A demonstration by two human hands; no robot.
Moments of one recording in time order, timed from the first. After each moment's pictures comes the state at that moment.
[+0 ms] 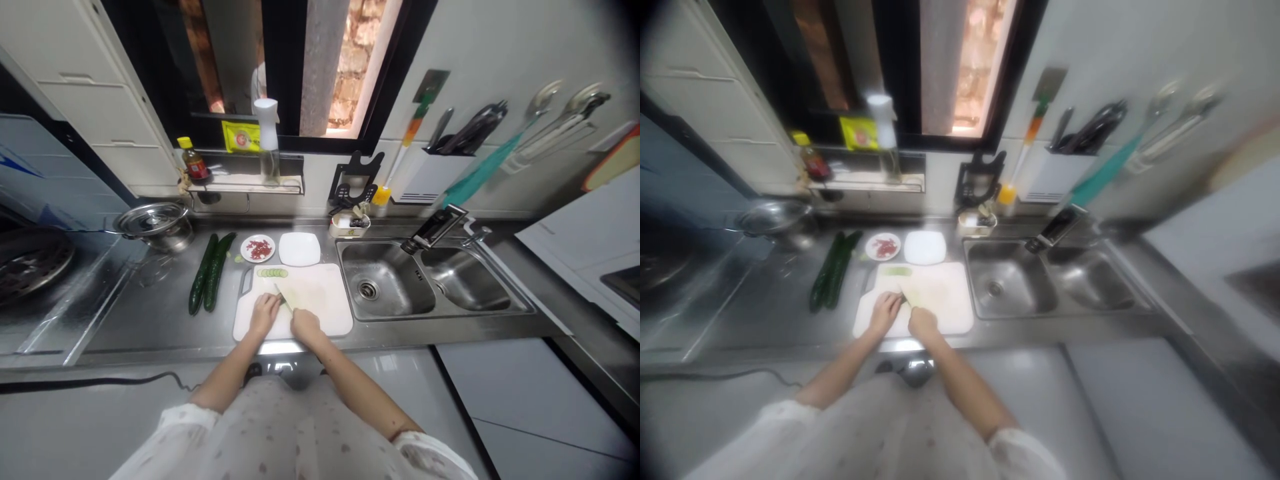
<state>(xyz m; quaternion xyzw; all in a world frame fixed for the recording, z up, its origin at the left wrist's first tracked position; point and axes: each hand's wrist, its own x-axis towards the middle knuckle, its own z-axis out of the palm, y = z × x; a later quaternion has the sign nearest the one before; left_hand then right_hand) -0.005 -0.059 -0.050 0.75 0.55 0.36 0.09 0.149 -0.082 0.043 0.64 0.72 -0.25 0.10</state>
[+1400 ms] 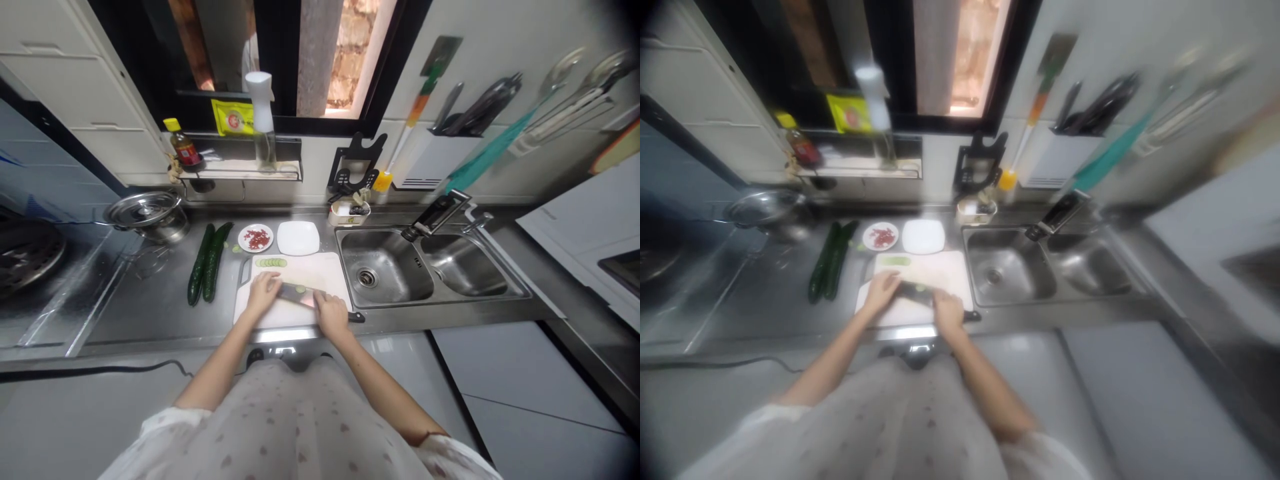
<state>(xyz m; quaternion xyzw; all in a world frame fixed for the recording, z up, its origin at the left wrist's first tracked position) -0.008 -0.040 0.007 0.70 0.58 0.36 0.21 0.210 -0.101 0.070 0.67 0.73 -0.10 0.08</state>
